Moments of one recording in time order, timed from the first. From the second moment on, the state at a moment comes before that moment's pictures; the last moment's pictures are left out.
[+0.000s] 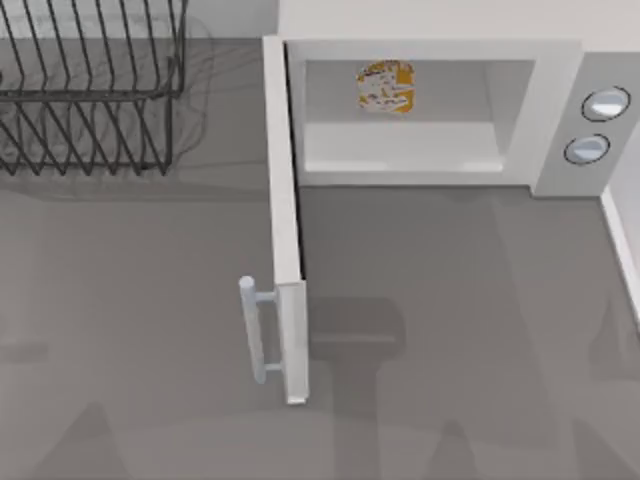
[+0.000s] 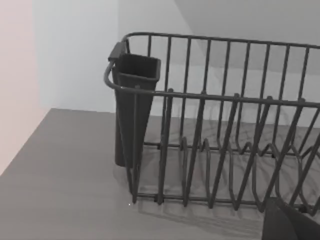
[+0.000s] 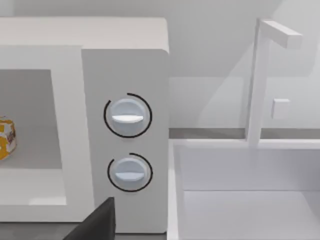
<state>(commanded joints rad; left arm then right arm) 0.70 0.65 0.04 0.54 0.71 -0.02 0.00 0.00 0.00 0.00 0.00 0.00</state>
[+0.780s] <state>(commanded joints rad) -0.28 1.04 0.59 -0.25 -0.09 -0.35 0.00 0.00 0.00 0.00 0.00 0.00</state>
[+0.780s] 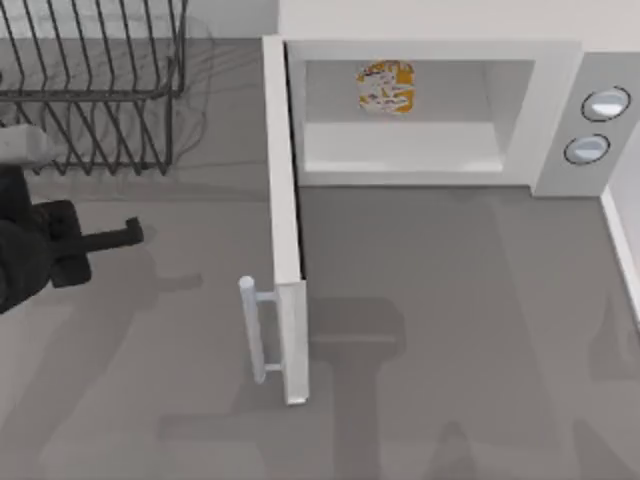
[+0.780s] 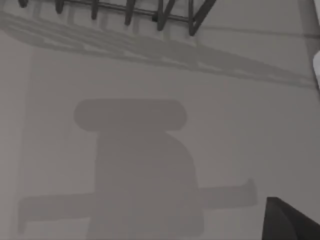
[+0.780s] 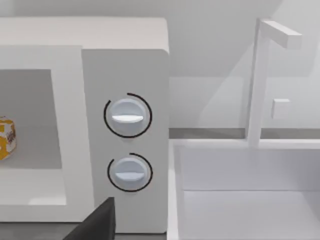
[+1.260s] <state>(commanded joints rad) -0.65 1.11 0.80 -0.58 -0.43 -0.47 0.00 0.00 0.00 0.00 0.00 0.00</state>
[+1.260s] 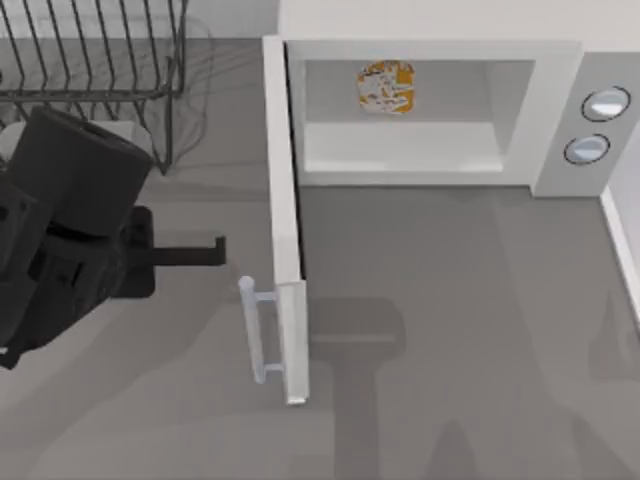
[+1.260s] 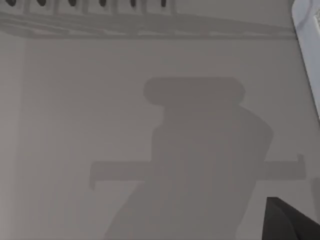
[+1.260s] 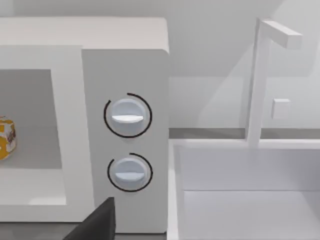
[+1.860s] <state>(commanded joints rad) -0.64 1.17 0.68 -0.41 -0.42 -0.47 0.00 0.00 0.00 0.00 0.00 0.00</state>
